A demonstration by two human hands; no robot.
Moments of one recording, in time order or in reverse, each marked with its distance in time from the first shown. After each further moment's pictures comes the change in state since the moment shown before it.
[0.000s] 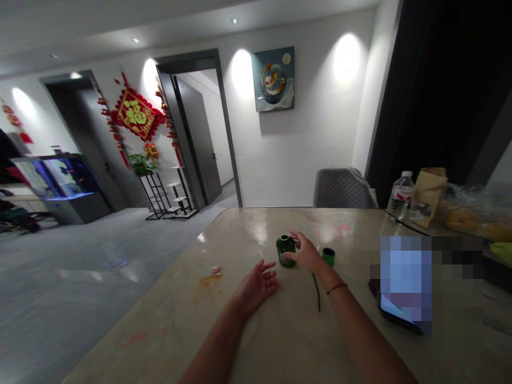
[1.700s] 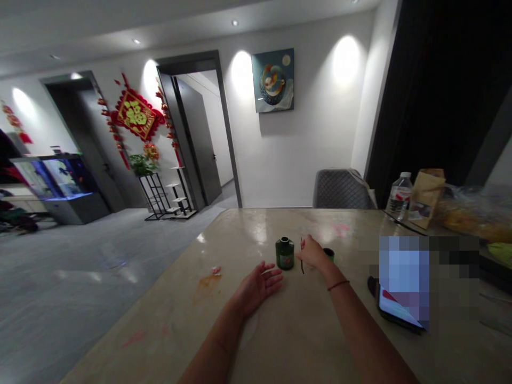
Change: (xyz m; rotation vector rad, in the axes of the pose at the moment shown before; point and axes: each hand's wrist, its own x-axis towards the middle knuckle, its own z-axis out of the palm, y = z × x) left_hand -0.003 -0.001 0.002 0.042 -0.003 0.025; right_hand -0.004 -0.028 -0.017 -0.588 0.023 0.296
